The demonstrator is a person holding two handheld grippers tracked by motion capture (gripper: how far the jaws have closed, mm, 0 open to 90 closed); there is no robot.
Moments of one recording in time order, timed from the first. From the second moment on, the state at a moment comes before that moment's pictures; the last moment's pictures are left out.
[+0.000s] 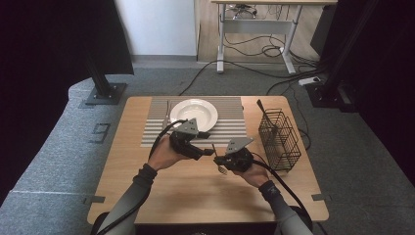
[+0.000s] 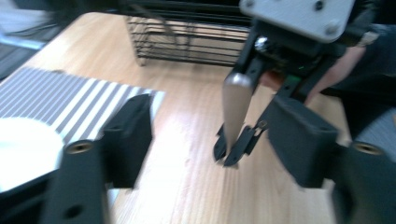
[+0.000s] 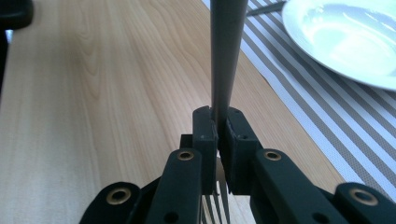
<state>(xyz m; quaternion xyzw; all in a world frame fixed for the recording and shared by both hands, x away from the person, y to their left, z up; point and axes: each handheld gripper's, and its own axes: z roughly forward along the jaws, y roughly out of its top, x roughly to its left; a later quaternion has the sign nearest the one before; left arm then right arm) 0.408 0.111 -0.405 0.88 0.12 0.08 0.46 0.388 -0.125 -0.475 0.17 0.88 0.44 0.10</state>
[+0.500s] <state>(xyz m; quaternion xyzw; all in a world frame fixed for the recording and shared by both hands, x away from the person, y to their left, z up) 0.382 0.131 -0.448 0.86 0.21 0.13 0.44 0.401 -0.133 -0.476 0.22 0.88 0.41 0.12</state>
